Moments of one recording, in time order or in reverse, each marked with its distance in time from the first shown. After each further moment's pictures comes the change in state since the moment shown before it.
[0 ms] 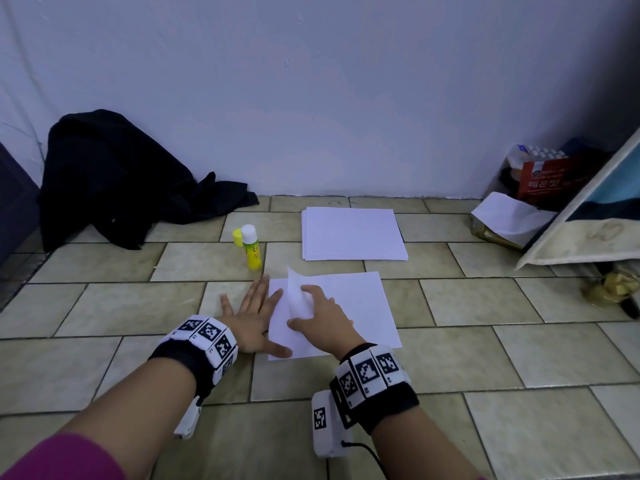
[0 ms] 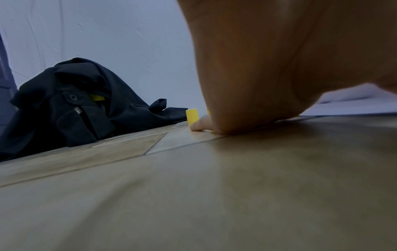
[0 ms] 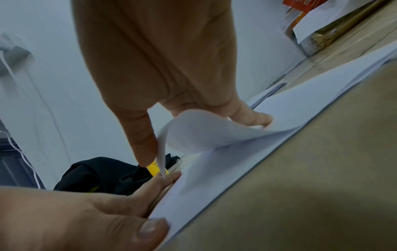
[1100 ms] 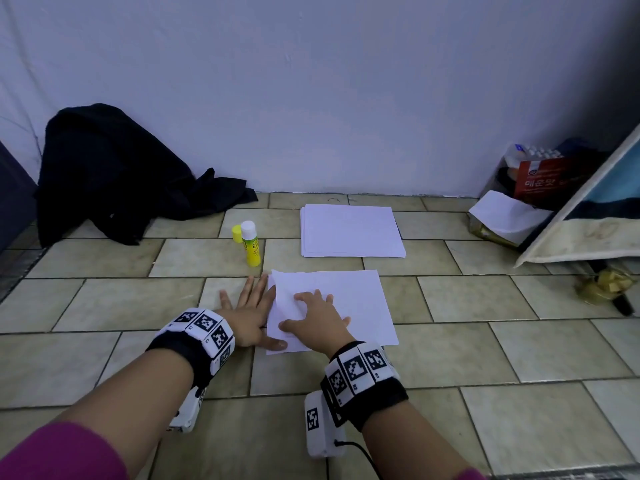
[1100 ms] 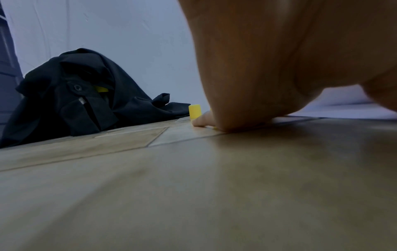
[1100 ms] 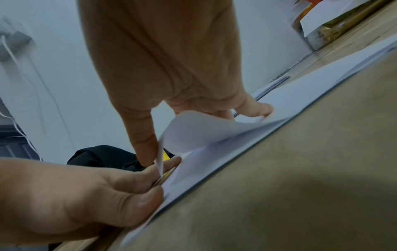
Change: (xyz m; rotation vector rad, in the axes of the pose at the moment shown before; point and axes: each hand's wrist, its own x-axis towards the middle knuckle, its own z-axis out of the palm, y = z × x) left_hand 0.003 -0.004 -0.001 -0.032 0.009 0.025; right_hand 0.004 0.000 0.012 -0.156 -0.003 0.030
